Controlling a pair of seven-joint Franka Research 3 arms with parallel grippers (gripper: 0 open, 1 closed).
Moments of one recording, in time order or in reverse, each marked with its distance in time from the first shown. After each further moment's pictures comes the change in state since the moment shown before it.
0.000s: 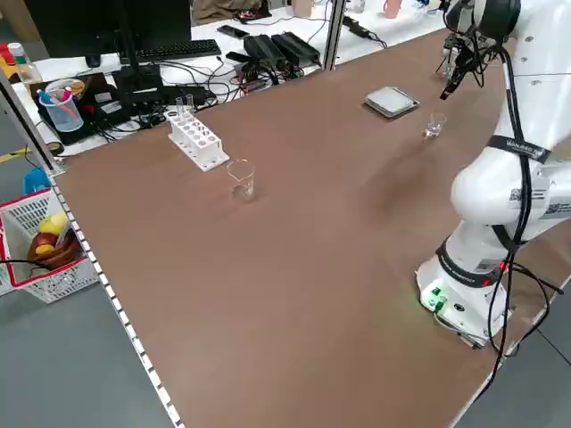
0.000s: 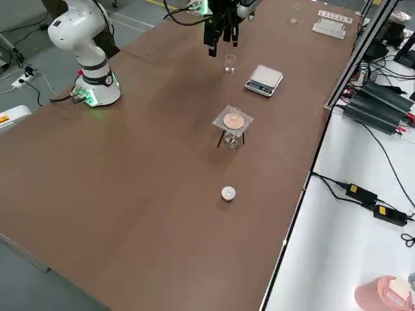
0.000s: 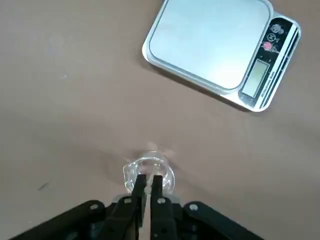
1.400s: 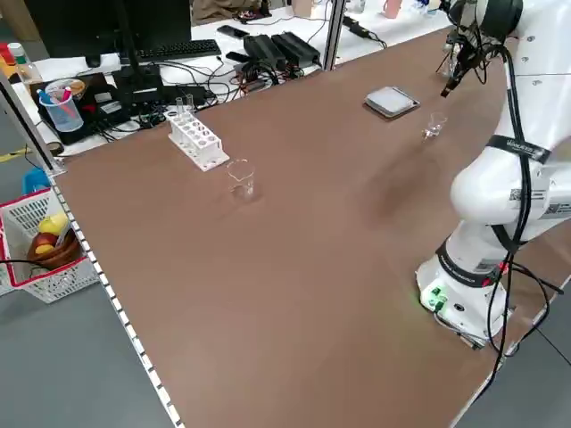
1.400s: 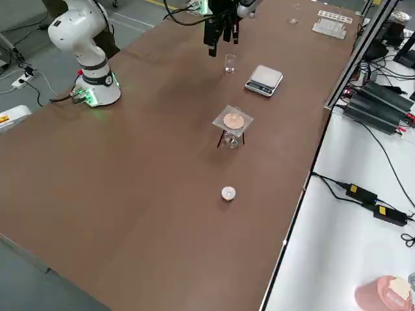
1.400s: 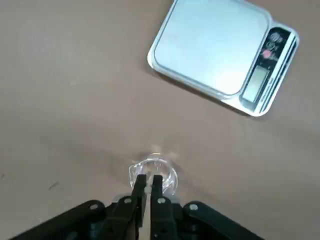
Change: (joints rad) left arm -0.006 -0.021 -0.001 0.027 -0.004 -0.059 0.002; right arm 0.001 0.000 0.001 0.000 0.000 -0.003 0.000
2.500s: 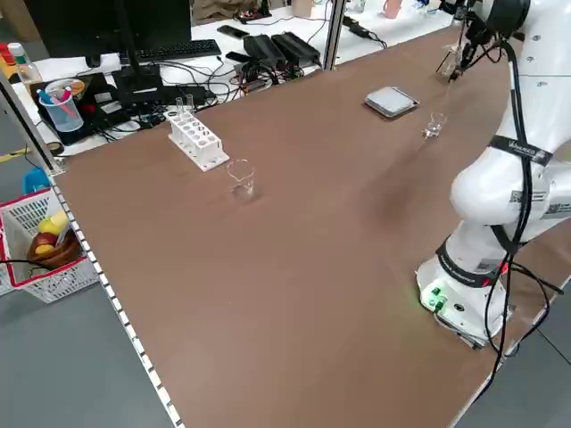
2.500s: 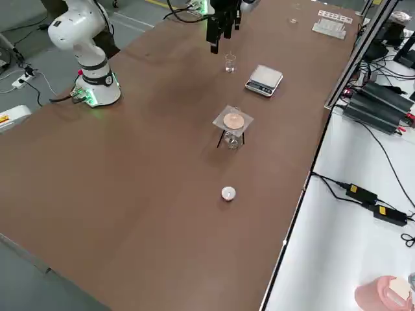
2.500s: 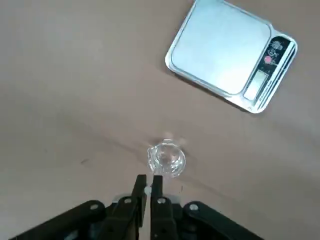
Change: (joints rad) left arm 0.041 -0.065 -0.023 0.121 -0.158 -0.229 0.111; right arm 0.008 -0.002 0.020 0.006 0.001 -0.016 -0.034
